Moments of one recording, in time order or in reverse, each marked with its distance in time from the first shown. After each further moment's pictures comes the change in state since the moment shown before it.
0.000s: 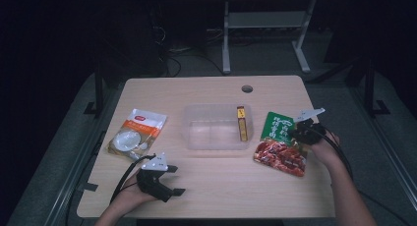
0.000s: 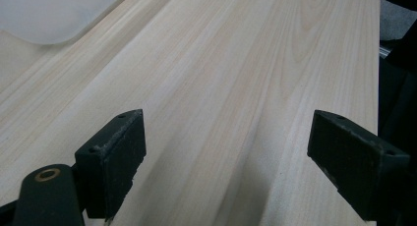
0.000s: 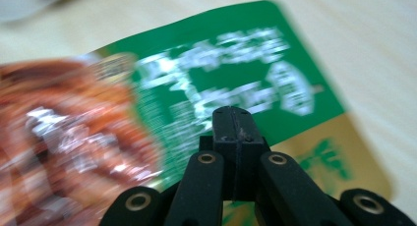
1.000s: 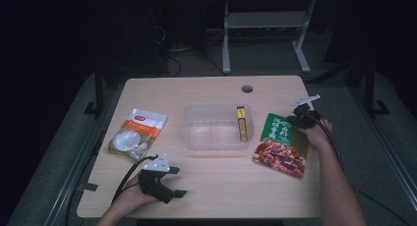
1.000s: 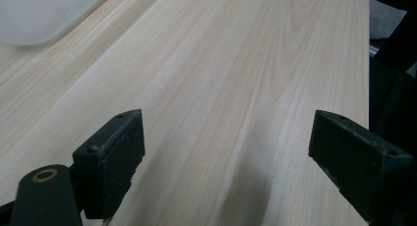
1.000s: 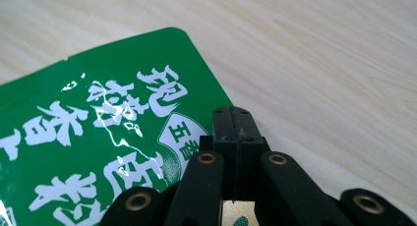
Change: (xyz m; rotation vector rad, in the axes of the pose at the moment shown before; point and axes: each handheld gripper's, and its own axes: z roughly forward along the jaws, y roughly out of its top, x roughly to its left) left arm -0.002 0.001 0.004 0.000 -0.034 0.006; right arm -0.046 0.019 0.046 0.001 -0.080 0.090
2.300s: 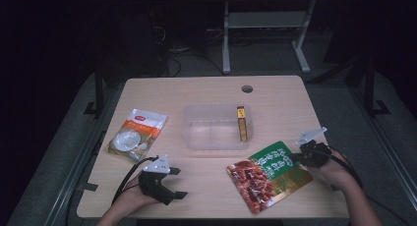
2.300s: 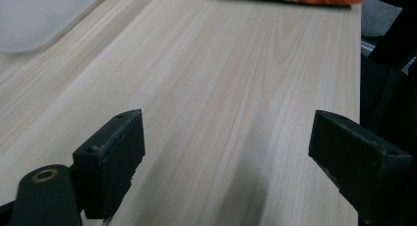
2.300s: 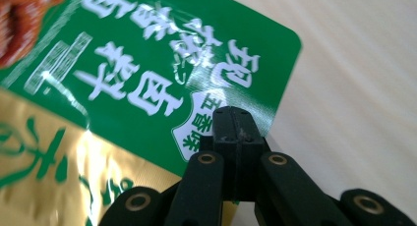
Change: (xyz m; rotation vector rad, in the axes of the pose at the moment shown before) left arm -0.005 0.002 0.000 0.002 -0.005 0.008; right arm 0.081 -0.065 -0.080 0.113 0.243 -0.195
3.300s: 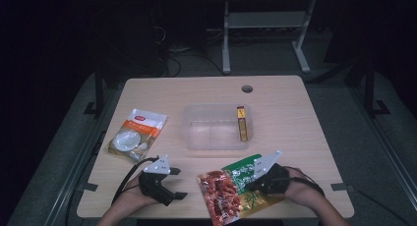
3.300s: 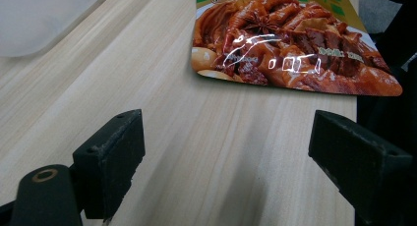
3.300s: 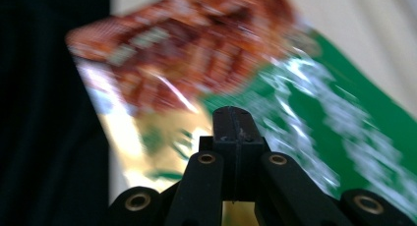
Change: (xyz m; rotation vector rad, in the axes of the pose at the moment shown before) left arm -0.003 0.001 -0.001 0.004 0.000 0.016; right arm 0.128 0.060 0.019 -0.096 0.357 -0.399
